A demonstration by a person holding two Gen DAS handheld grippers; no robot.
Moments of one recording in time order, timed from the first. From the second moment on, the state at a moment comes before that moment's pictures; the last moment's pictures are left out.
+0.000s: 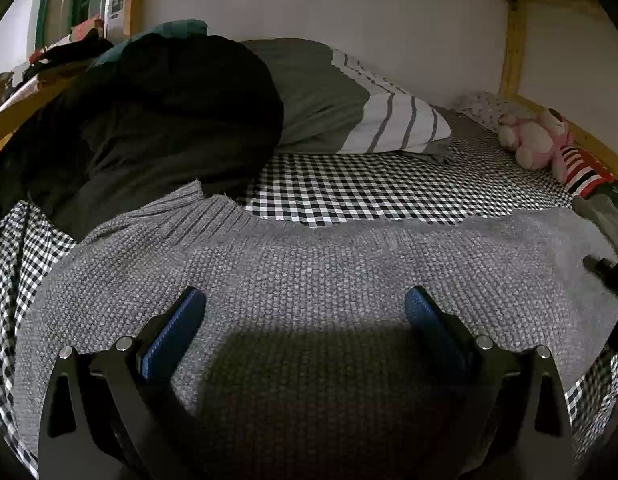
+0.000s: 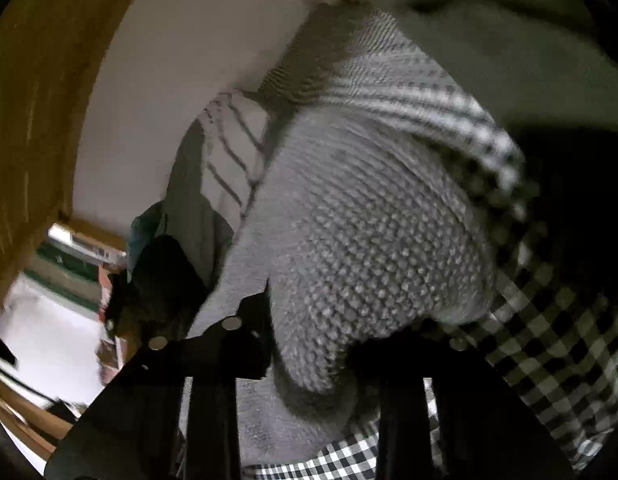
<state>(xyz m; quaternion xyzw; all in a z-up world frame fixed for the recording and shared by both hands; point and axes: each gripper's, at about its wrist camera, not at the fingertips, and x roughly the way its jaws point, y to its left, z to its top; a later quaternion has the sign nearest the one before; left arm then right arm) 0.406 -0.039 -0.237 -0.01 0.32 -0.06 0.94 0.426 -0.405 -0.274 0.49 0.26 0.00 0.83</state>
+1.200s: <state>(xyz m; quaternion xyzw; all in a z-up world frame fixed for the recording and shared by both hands) 0.388 0.220 -0.157 -0.19 0.28 0.08 0.94 0.435 -0.008 -0.156 -0.28 0.15 0.16 0.94</state>
